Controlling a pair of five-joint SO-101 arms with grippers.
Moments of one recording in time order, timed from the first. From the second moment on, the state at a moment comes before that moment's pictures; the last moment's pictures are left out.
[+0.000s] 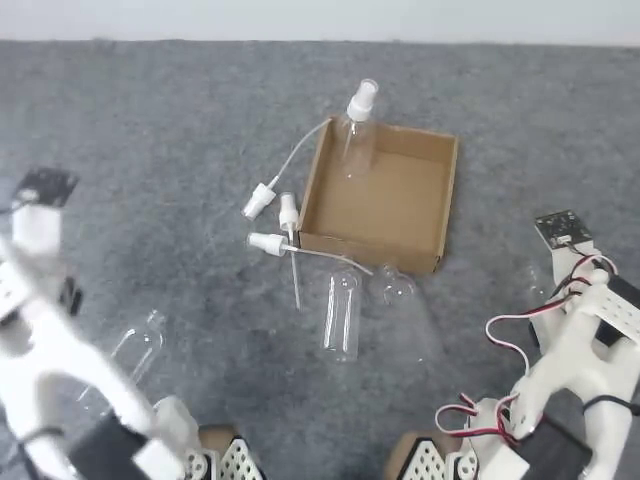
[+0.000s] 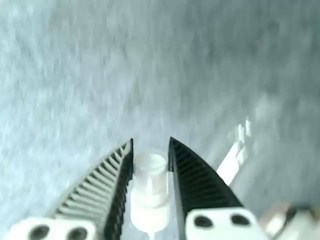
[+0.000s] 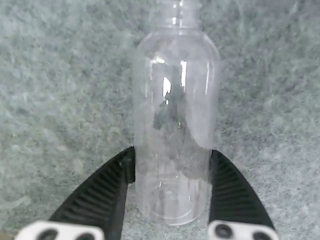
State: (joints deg) left arm -50.3 -19.4 29.7 80.2 -47.6; right arm 35.7 -20.6 49.4 60.3 51.4
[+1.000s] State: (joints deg) left arm -77.9 -29.1 55.9 85.5 -86.9; right arm 35.7 -20.6 49.4 60.3 51.4
